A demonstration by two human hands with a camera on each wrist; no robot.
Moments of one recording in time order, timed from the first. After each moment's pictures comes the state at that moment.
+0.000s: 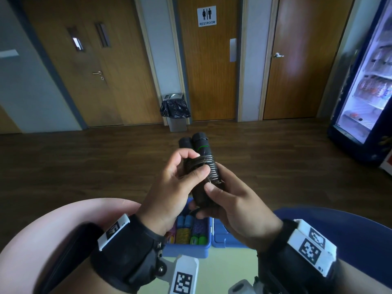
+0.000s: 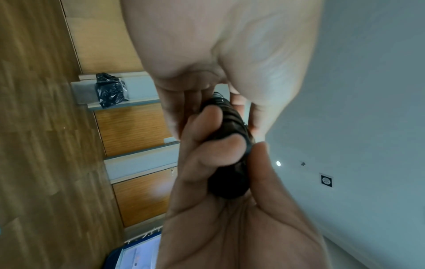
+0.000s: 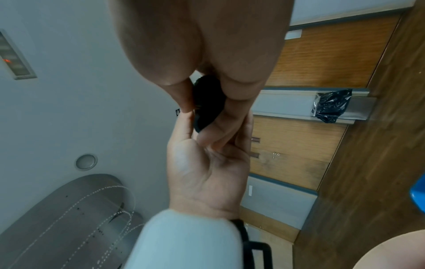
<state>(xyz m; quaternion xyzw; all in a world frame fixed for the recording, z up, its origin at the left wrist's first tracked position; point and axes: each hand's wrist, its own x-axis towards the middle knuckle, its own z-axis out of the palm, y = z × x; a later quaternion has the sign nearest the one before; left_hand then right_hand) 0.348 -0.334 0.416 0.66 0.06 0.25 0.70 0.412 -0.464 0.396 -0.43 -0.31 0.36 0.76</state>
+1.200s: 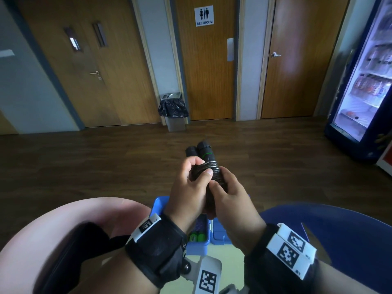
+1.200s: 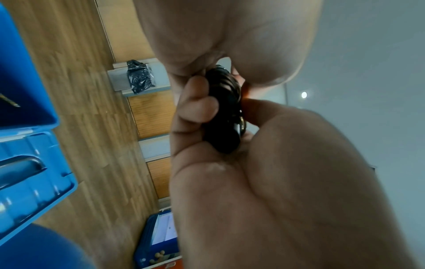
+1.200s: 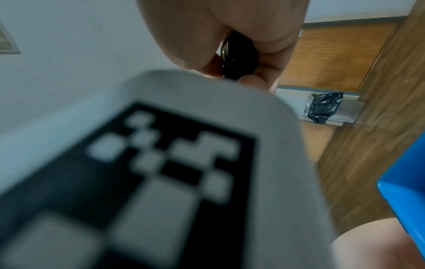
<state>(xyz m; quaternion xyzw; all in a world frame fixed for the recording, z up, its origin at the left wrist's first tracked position) 0.373 -0.358 0.383 0.66 0.17 0.28 0.68 0.403 -0.453 0.380 -0.60 -0.22 0.21 0.74</state>
